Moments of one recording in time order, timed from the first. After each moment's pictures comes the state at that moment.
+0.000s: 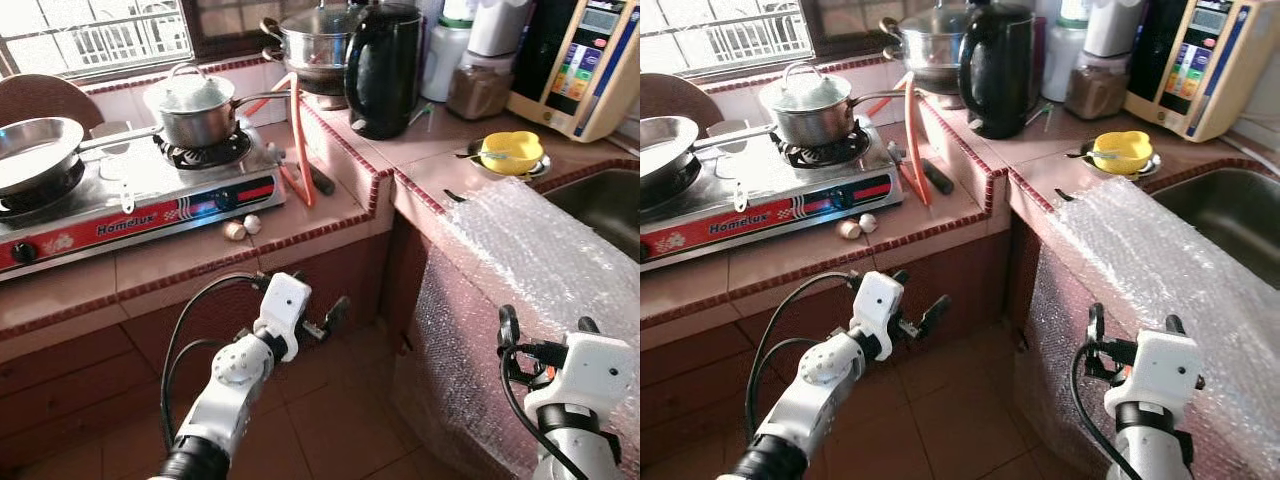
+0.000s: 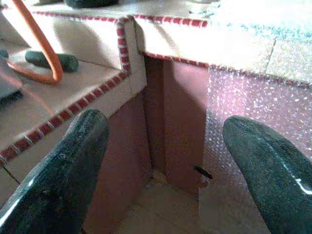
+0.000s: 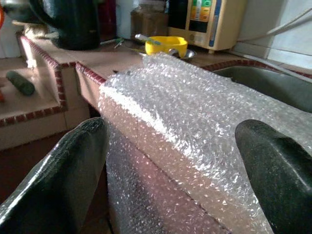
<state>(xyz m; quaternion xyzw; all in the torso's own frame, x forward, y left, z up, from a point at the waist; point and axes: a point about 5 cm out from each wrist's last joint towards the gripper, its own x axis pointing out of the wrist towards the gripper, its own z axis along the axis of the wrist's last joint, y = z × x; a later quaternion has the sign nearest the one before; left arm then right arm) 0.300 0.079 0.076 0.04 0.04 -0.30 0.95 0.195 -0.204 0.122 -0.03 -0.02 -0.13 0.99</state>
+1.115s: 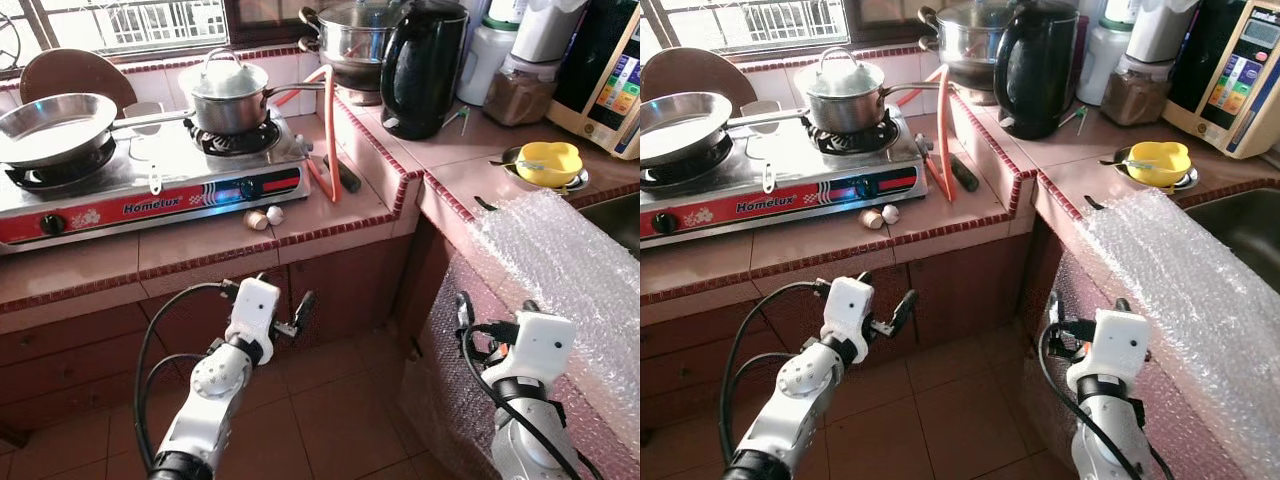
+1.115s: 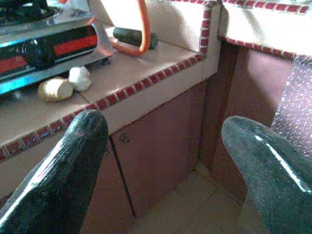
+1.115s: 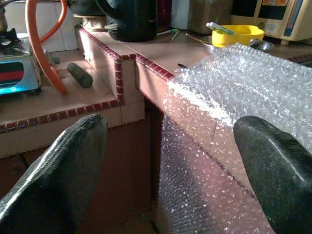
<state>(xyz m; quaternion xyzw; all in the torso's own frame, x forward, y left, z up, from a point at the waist) 0.292 0.109 0.065 0.05 0.05 -0.20 0.98 0.228 -0.186 0.107 0.00 -0.02 -0.09 1.00</state>
